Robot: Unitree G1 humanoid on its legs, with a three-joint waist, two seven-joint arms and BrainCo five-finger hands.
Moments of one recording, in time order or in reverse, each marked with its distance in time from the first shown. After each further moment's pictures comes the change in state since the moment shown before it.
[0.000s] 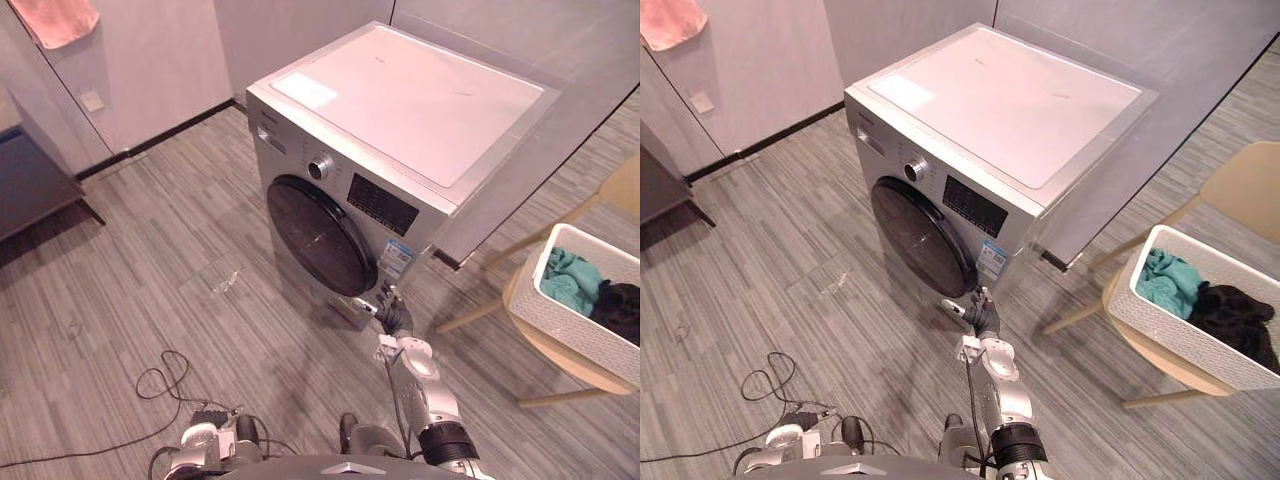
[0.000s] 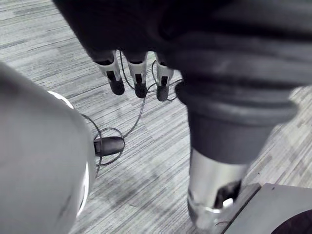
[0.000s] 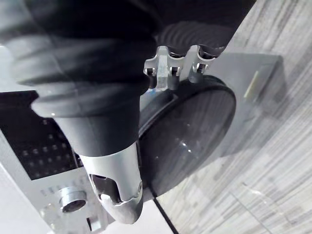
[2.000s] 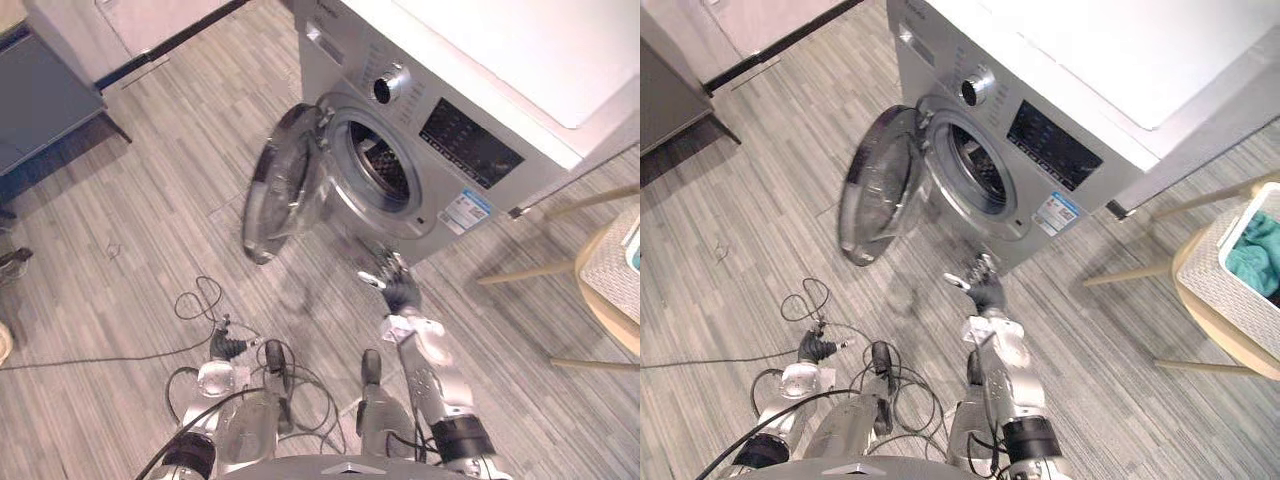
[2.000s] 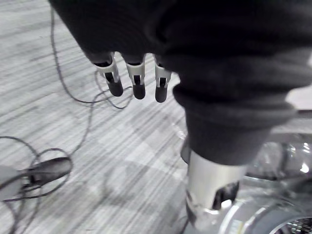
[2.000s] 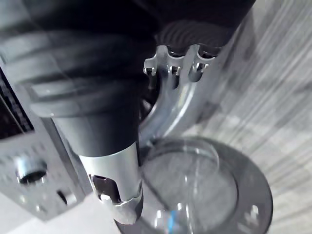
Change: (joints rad) left arm -0.009 0.027 -0.229 -0.527 -0.005 -0.037 0.034; right arm 0.033 -0.103 -0.017 -0.154 0.178 -0.037 0.078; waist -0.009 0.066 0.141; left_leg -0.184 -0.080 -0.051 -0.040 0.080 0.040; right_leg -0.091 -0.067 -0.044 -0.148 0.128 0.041
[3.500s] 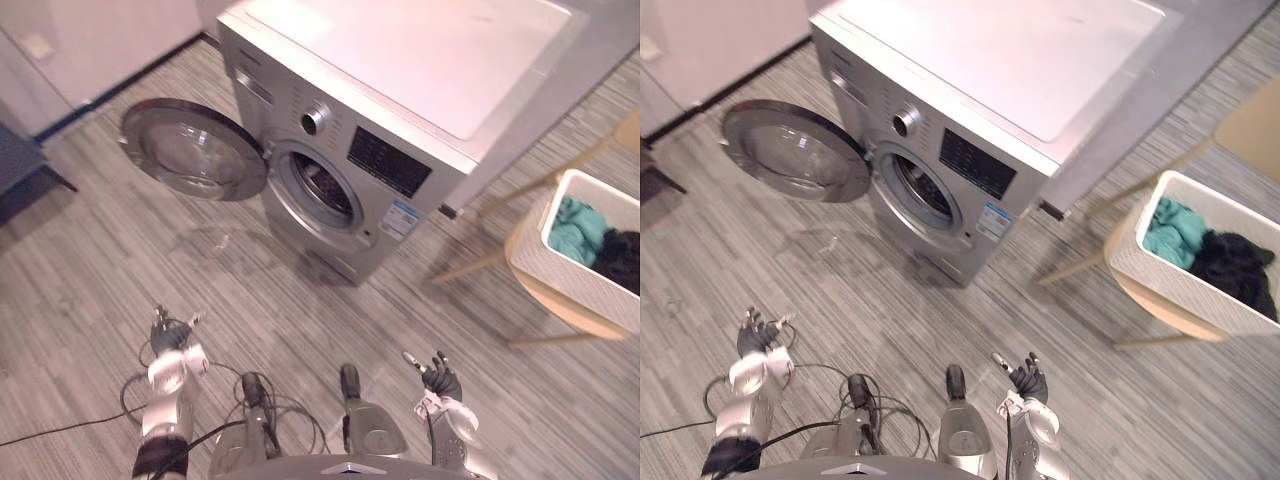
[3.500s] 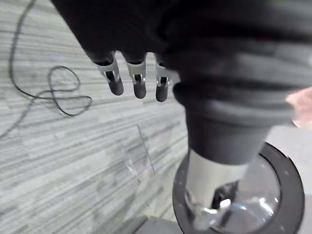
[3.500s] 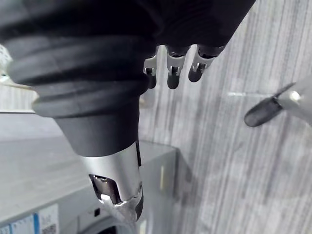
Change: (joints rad) left arm 0.073 -0.006 0.267 -0.040 -0.261 -0.027 0.062; right arm 0.188 0.118 -0.274 0.292 -0.082 0.082 -0.088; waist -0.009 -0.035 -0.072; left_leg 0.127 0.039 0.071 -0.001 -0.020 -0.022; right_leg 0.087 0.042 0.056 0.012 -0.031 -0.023
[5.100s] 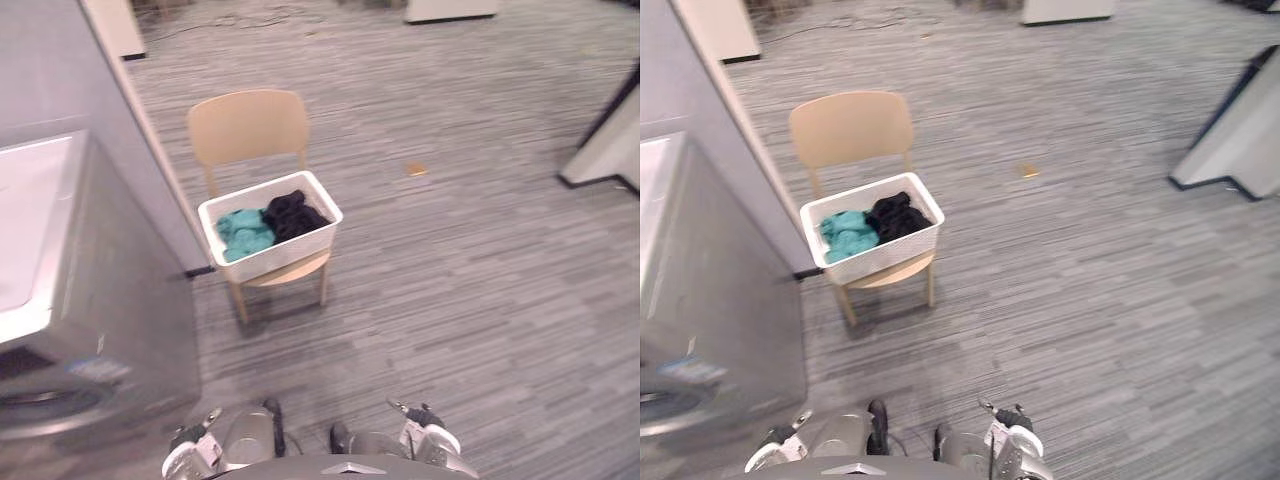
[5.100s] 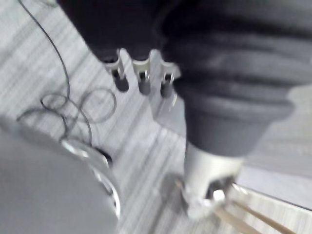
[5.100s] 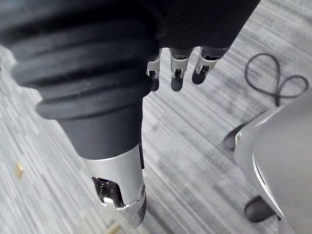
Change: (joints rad) left arm 0.024 -0.098 0.292 0.429 0.008 0.028 -0.116; right arm -0.119 0.037 -0.045 0.383 -0.155 0.035 -0.065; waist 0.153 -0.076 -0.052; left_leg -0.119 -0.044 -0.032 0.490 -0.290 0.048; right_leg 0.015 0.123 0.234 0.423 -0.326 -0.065
